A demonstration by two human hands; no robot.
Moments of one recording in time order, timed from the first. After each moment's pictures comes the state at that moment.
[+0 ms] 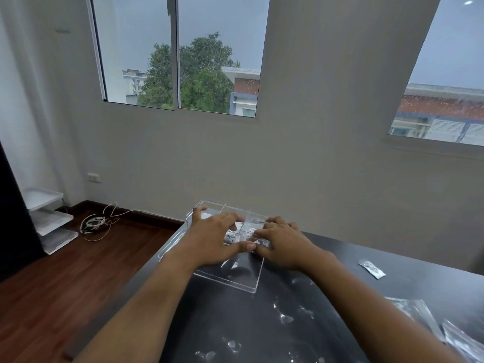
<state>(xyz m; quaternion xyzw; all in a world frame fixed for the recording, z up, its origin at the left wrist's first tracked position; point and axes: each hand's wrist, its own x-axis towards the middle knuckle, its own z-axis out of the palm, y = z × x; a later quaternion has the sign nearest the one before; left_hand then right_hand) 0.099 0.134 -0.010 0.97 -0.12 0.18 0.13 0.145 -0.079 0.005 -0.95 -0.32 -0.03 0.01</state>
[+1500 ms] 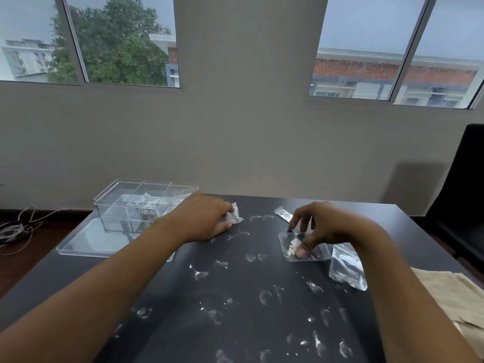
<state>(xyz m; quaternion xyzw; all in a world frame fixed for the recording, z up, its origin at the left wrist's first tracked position) 0.117 -0.011 0.002 0.94 -0.31 0.12 -0.04 0.078 -0.315 0.035 -0.97 -0.10 0.12 0.16</state>
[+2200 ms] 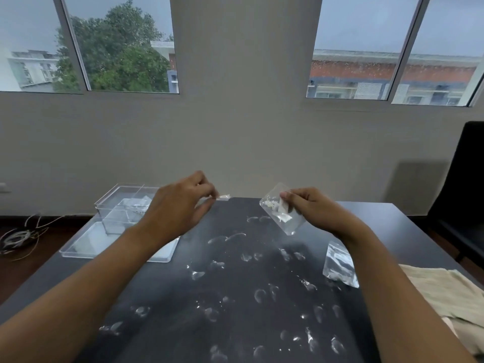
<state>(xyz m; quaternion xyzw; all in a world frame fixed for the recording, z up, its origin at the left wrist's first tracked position) 0.084 0.013 0.026 0.90 -0.27 0.32 0.11 0.083 -0.304 0.031 -0.89 -0.13 -0.02 0.44</state>
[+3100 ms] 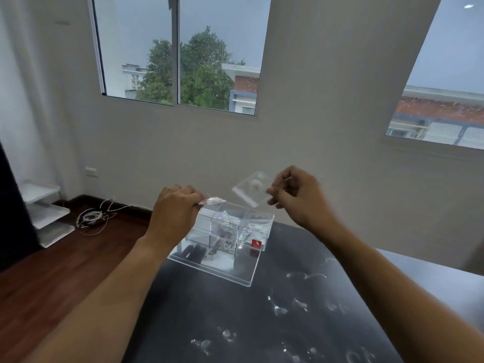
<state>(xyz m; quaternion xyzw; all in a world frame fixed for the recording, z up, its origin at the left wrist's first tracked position) 0.105 0.190 -0.003 0.91 -0.05 0.41 0.08 0.136 -0.095 0.074 -0.81 -0.26 -0.13 0.51</state>
